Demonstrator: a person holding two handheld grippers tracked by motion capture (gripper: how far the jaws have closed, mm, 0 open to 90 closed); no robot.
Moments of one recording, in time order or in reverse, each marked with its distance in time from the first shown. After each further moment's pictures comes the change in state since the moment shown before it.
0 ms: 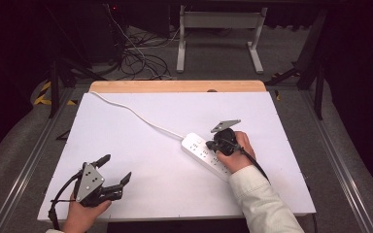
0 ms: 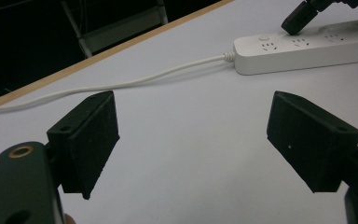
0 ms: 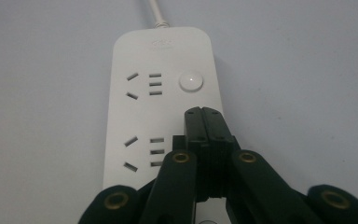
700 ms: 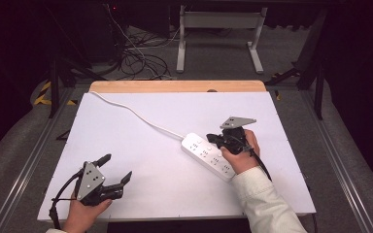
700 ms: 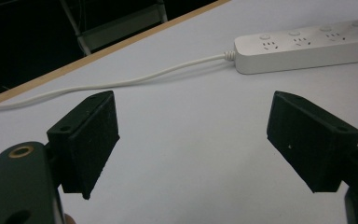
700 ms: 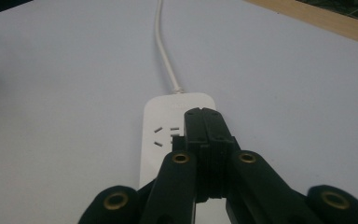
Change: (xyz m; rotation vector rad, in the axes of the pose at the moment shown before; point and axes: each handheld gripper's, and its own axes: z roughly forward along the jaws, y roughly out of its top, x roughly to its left) left arm 0.000 0.000 0.003 0.003 -0.005 -0.014; right arm 0.002 0.004 -0.034 -0.224 0.040 0.028
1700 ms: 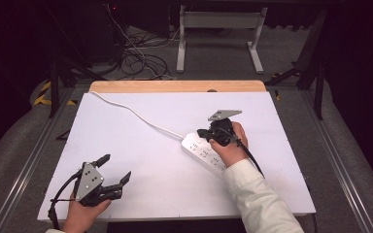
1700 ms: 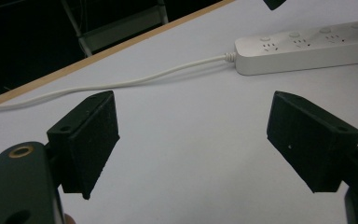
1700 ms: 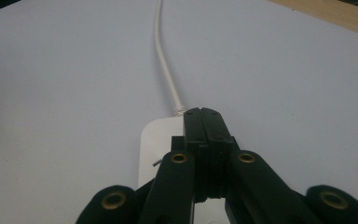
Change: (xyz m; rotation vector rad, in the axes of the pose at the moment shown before) left arm 0.001 0.000 -0.002 -0.003 0.003 0.004; right arm -0.001 0.022 0.033 0.048 0.017 0.019
